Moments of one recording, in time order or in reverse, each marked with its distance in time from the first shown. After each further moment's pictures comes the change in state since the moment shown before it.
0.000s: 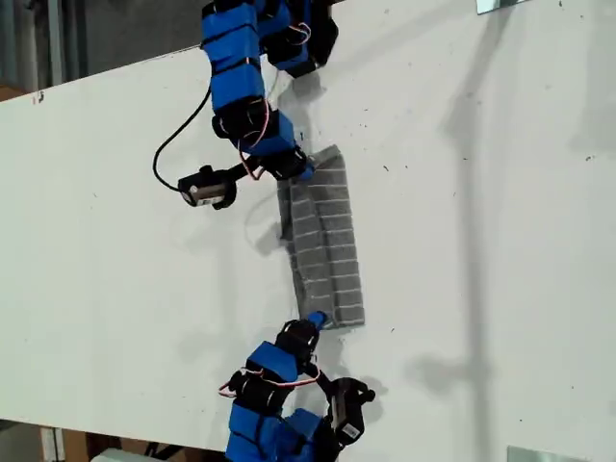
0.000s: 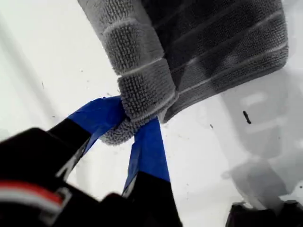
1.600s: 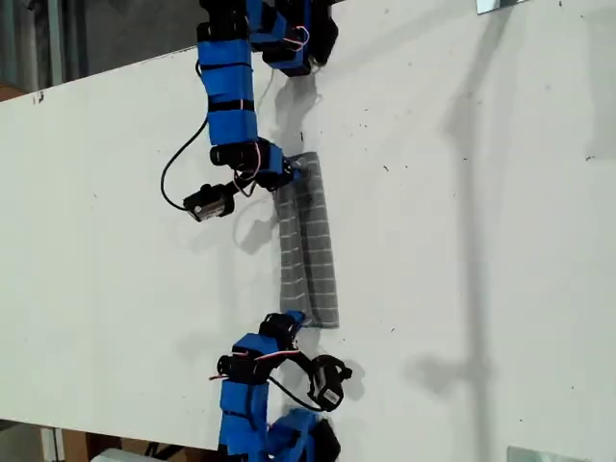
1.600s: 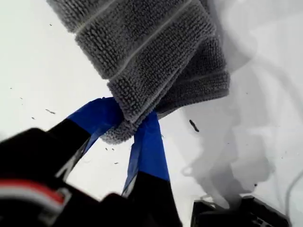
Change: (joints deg) arm 0 -11.7 -5.6 7.4 2.1 6.6; arm 1 8.8 -10.3 7.3 -0.9 -8.4
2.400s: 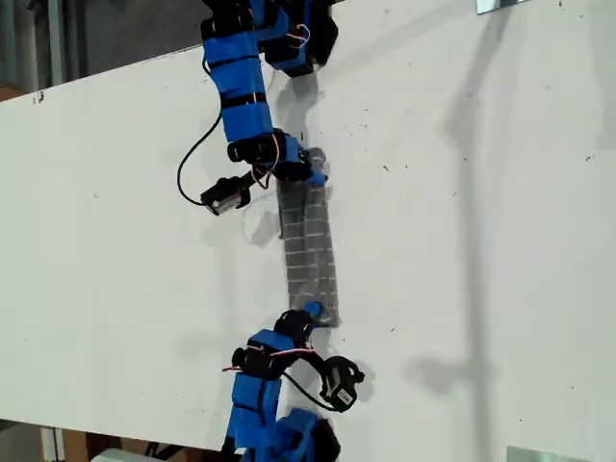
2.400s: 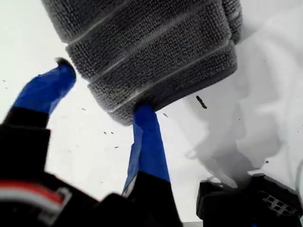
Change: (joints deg) arm 0 4.9 -3.3 -2.0 1.4 -2.3; arm 1 -4.7 3.3 6.3 -0.4 4.9
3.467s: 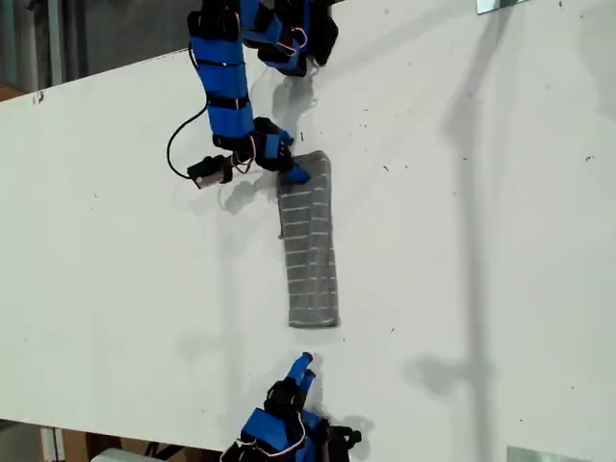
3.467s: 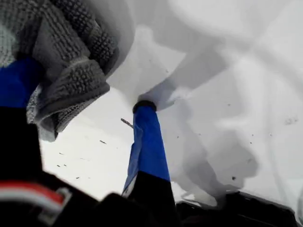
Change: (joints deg) arm 0 3.3 79.1 51.5 4.2 -20.1; arm 1 17.1 -1.2 22.0 -19.6 -4.4
